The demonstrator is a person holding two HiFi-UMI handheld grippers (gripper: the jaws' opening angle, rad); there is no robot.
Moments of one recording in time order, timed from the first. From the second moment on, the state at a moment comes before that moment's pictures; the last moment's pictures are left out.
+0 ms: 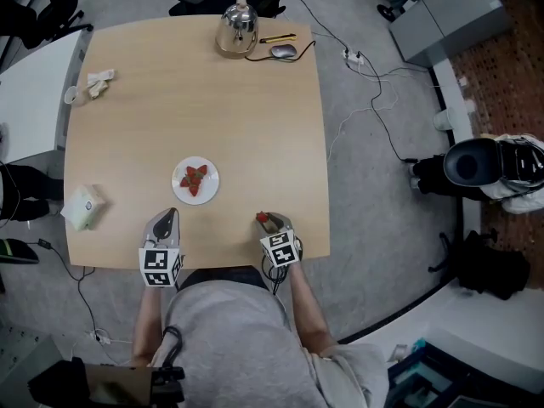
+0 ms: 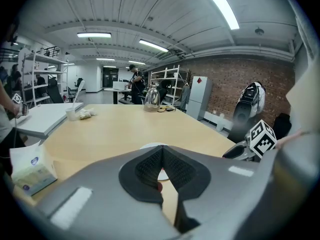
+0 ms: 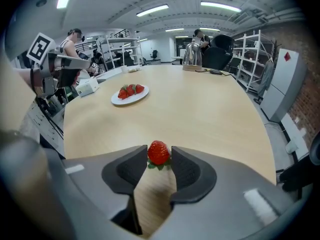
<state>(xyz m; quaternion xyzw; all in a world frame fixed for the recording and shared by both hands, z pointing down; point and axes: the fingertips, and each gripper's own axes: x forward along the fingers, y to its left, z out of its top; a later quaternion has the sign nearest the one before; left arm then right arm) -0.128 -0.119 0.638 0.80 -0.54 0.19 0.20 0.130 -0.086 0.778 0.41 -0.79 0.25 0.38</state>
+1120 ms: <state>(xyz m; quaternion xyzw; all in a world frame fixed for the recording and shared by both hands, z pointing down) -0.172 -0.101 0.627 0.76 -0.60 0.17 0.20 0.054 -0.143 0.715 0.38 -0.85 0.19 0.31</state>
